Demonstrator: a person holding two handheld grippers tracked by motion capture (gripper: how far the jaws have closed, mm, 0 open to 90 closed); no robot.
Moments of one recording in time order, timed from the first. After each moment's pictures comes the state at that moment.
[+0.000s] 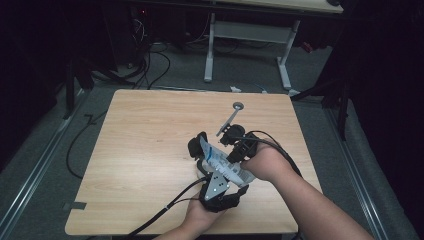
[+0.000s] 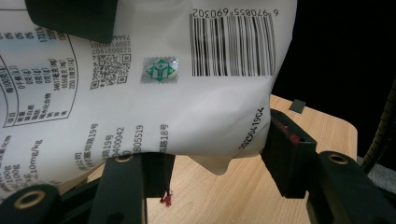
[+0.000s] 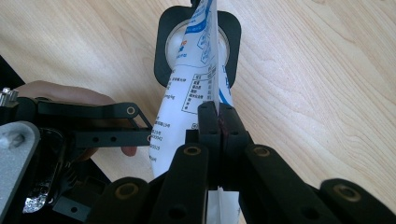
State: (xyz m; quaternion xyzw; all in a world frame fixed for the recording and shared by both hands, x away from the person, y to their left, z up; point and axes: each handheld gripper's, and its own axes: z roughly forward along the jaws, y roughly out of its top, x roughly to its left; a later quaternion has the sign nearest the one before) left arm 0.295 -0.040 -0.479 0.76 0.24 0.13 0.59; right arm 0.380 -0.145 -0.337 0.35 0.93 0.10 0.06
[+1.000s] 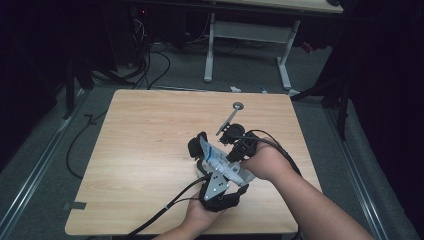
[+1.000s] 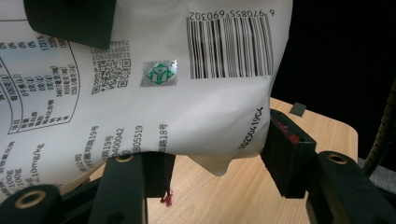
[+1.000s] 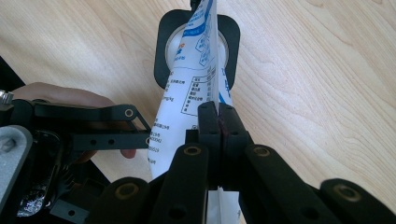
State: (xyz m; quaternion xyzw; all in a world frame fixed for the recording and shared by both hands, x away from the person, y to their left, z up) left arm 0.295 -0.040 -0.476 0.76 0.23 0.13 0.60; right arm 0.381 -0.144 -0.335 0.35 0.93 0.10 0.06
